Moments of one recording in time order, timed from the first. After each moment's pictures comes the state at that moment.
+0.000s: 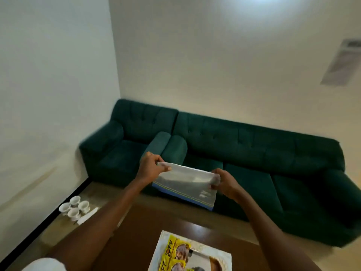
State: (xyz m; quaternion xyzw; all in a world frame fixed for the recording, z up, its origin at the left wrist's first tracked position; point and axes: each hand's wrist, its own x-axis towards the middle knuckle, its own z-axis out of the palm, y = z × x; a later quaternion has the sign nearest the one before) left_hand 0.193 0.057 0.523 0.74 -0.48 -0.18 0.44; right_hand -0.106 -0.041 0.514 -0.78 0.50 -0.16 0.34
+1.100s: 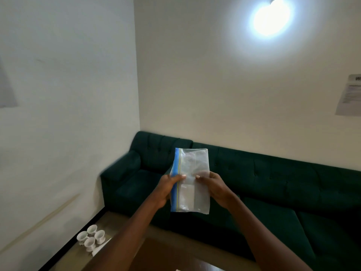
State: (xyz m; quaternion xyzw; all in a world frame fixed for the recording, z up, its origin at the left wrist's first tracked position) left_hand 0.182 0.074 0.595 0.52 -0.36 -0.46 0.62; right_hand -0.005 -0.021 0.608 -0.61 0.31 -0.32 0.65
